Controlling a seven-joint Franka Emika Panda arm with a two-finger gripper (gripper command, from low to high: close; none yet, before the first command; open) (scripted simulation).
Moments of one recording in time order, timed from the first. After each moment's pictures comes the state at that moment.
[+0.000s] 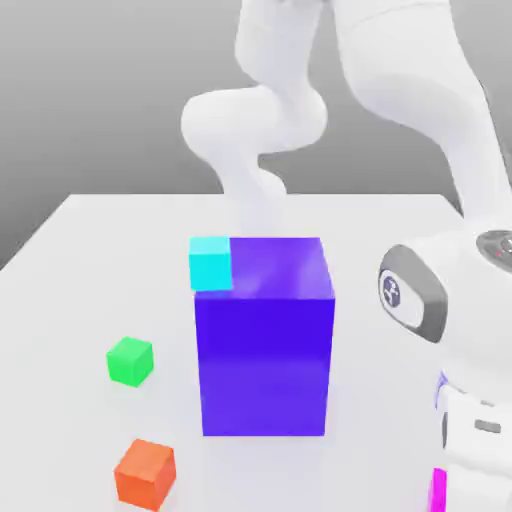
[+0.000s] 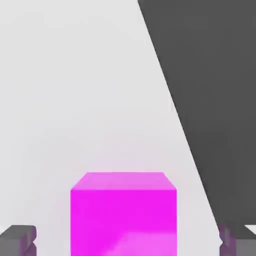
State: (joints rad) arm 0.40 0.54 0.02 -2.20 -0.02 2.75 -0.01
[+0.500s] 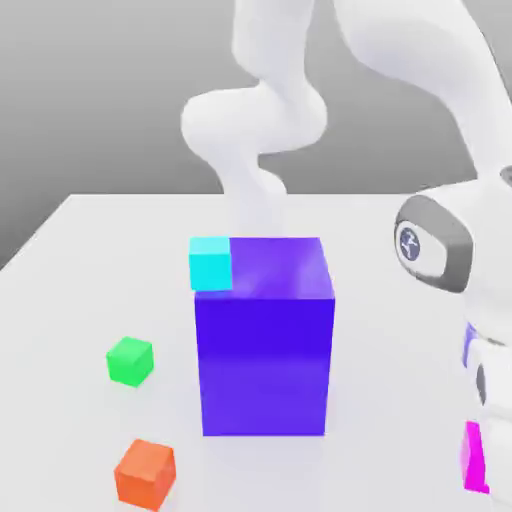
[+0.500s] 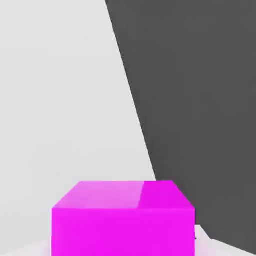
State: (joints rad) arm 0.35 0.28 0.05 -2.19 -0.03 2.65 -0.20
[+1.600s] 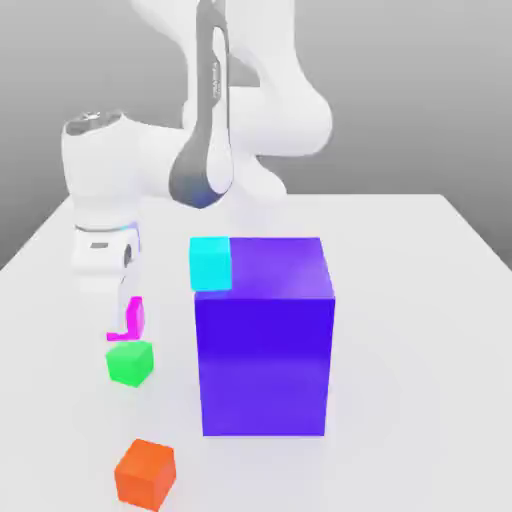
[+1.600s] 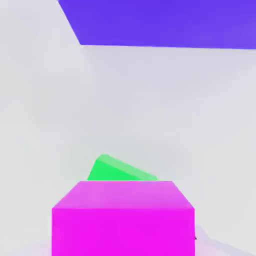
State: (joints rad) arm -0.19 -0.08 -0.49 -2.96 -0.09 2.89 -1.40
